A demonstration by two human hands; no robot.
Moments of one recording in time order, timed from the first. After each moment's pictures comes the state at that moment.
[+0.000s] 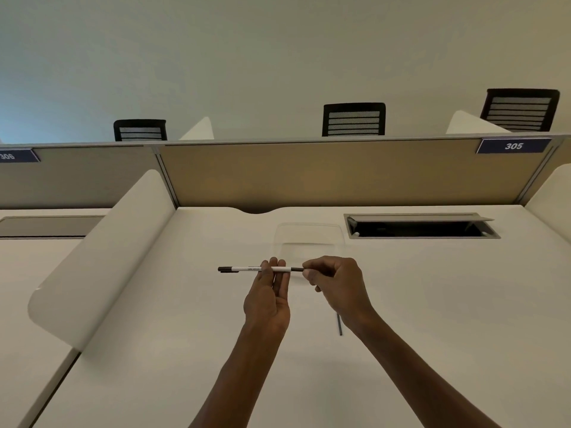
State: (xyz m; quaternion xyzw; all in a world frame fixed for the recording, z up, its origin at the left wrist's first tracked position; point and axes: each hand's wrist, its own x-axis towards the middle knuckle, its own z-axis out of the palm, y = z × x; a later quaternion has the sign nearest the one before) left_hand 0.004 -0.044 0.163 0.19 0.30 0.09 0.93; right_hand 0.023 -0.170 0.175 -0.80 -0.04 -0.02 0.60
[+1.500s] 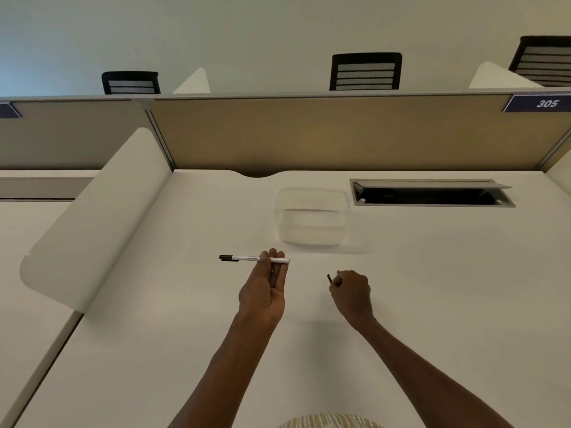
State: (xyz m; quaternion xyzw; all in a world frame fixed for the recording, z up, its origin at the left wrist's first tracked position) left_hand -0.007 -0.034 0.126 0.19 0.34 0.05 0.92; right_hand 0.041 -0.195 0.033 -0.94 0.08 0.00 0.34
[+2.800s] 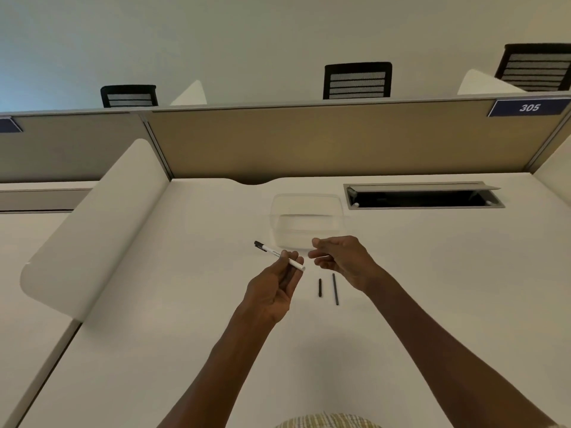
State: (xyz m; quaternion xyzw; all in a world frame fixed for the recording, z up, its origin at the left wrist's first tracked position) left_hand -0.005 -0.046 0.140 0.27 0.31 -0.09 0.91; right_hand 0.081 -0.206 0.114 -0.67 0.04 0.20 0.71
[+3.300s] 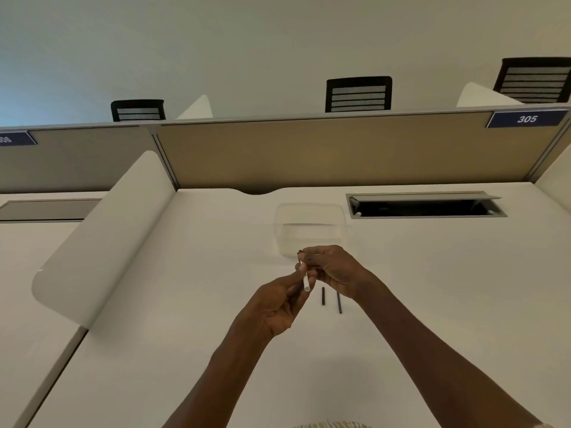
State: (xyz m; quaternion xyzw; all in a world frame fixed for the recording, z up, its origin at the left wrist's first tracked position) left_hand -0.013 -0.044 0.147 0.36 0.28 -0.20 0.87; right_hand 0.070 -0.182 0.129 -0.60 0.01 0.28 0.75
